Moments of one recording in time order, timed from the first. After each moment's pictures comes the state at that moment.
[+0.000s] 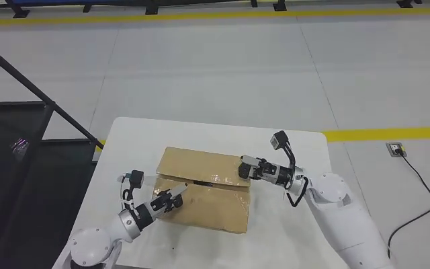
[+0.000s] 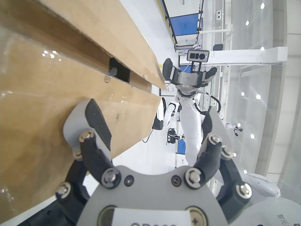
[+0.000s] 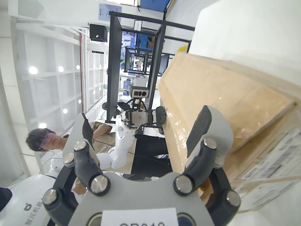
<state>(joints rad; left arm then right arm) 1.35 -1.04 -1.42 -1.85 -0.16 0.00 -0.64 -0.78 -1.20 1.14 -1.27 0.39 -0.23 0.99</state>
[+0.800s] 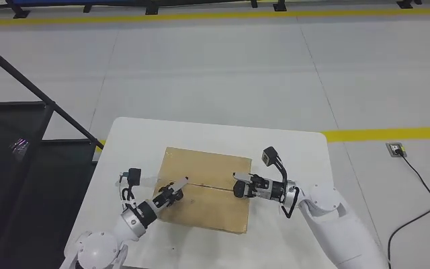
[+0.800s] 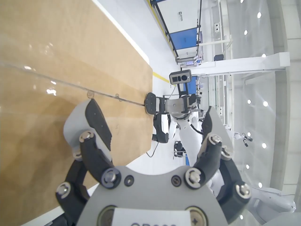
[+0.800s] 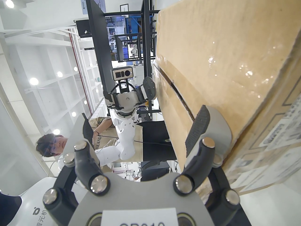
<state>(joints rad) 1.38 -1.05 -1.42 -1.91 -0.10 -0.01 -0.46 -0.86 -1.19 1.12 -1.32 0.37 -0.13 0.99</state>
